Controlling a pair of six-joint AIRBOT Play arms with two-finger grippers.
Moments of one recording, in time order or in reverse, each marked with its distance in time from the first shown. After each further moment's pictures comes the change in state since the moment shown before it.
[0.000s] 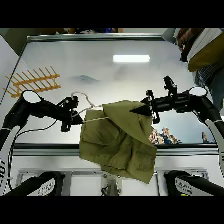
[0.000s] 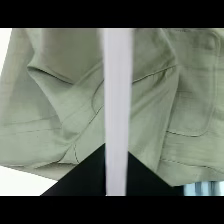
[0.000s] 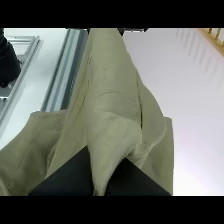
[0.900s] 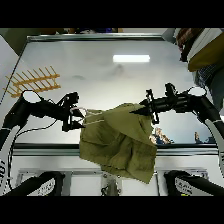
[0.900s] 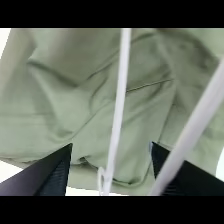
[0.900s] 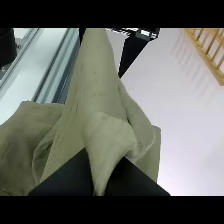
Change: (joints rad) left arm 0.001 0.000 0.001 -0.002 0.008 -0.178; right arm 0.001 0.000 -0.001 -0.005 0.001 -0.137
